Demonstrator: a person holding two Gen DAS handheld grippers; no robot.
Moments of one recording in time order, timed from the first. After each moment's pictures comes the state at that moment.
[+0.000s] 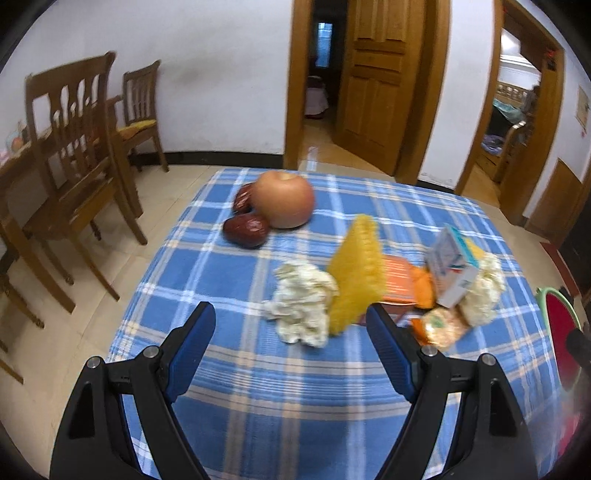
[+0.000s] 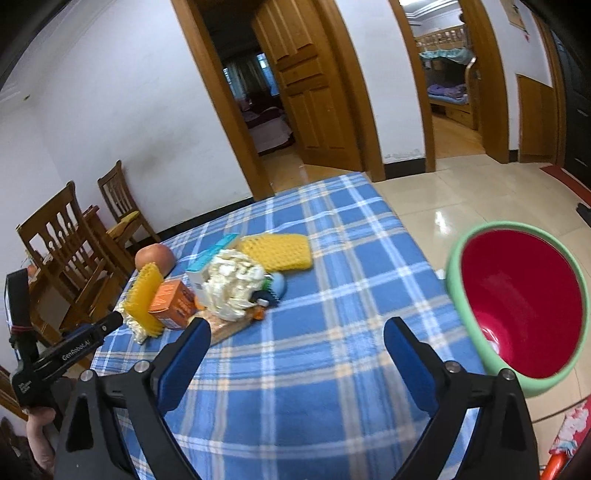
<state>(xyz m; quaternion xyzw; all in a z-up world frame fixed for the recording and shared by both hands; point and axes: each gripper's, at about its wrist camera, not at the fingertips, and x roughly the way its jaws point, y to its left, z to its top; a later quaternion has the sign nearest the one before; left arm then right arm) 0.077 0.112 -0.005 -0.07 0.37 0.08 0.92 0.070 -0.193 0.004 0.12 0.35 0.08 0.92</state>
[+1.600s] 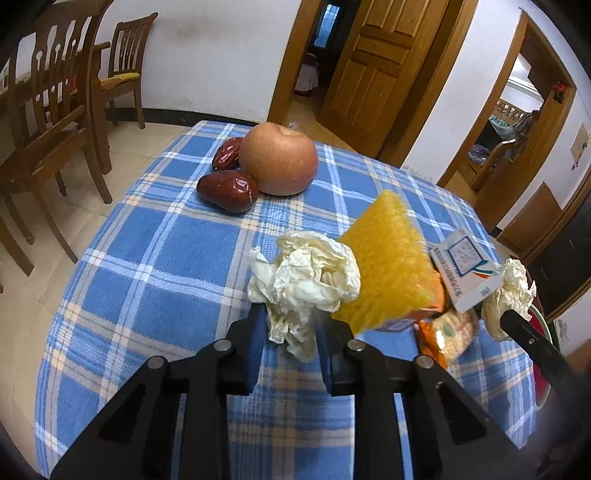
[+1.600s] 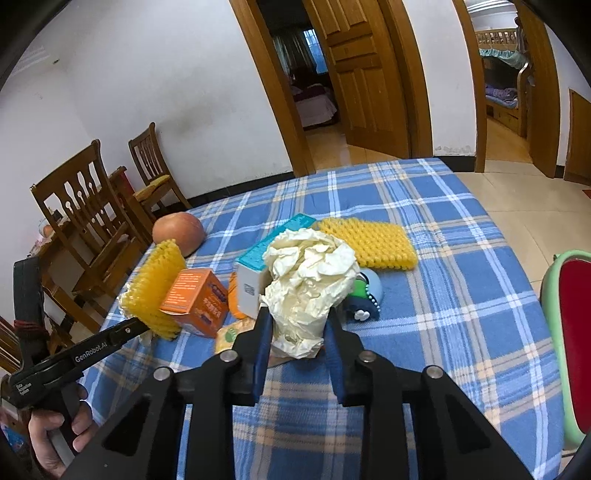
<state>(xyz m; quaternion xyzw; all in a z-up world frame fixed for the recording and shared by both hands) 0.101 0.132 -0.041 -0.15 0.40 0.02 0.90 0.125 -0.132 -0.024 0.08 0.38 0.16 0.91</state>
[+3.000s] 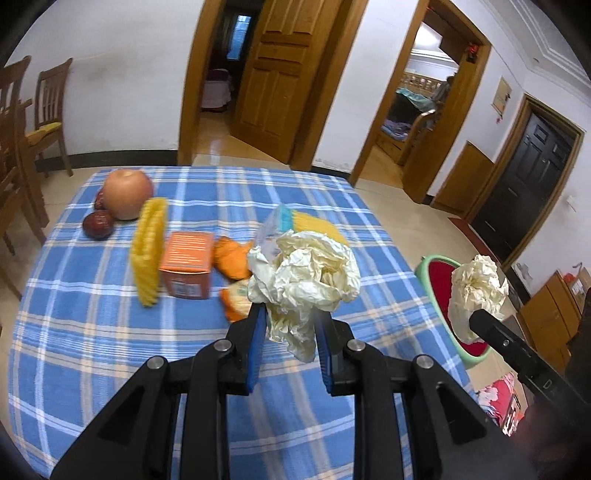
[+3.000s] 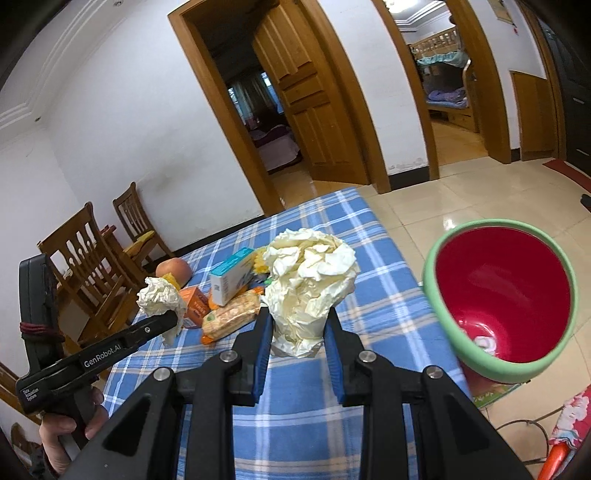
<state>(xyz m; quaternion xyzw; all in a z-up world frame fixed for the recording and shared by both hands) 0.049 0.002 0.020 -0.09 0.37 -0.13 0.92 0.020 -0.242 0.016 0.16 0.31 0.09 0.93</state>
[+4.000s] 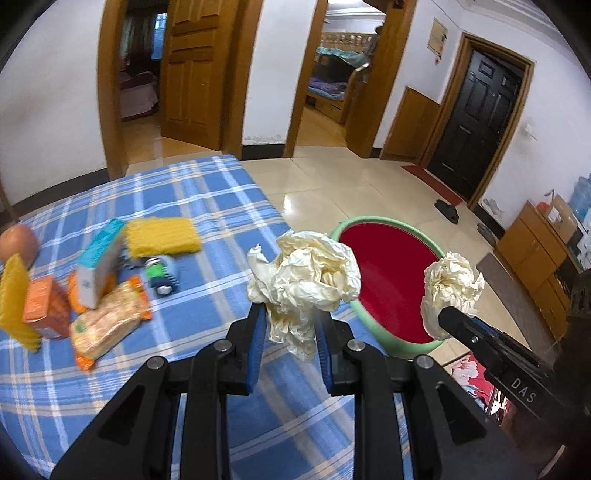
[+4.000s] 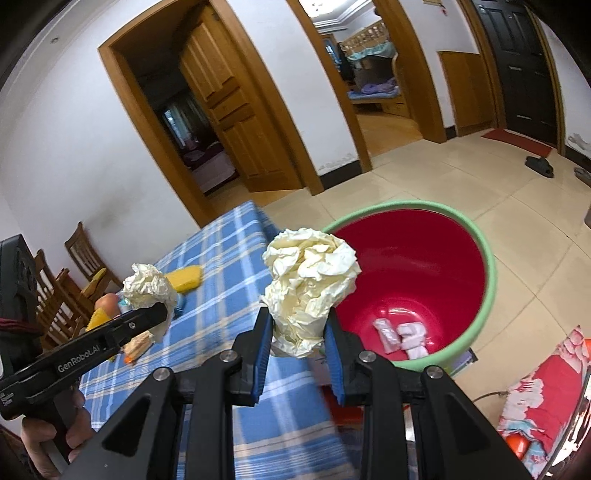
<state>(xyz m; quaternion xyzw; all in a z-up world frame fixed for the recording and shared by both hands) 0.071 -0.151 0.018 0.00 0.39 -0.24 0.89 -0.001 -0.353 -0.005 0.21 0.32 -0.02 0.92</state>
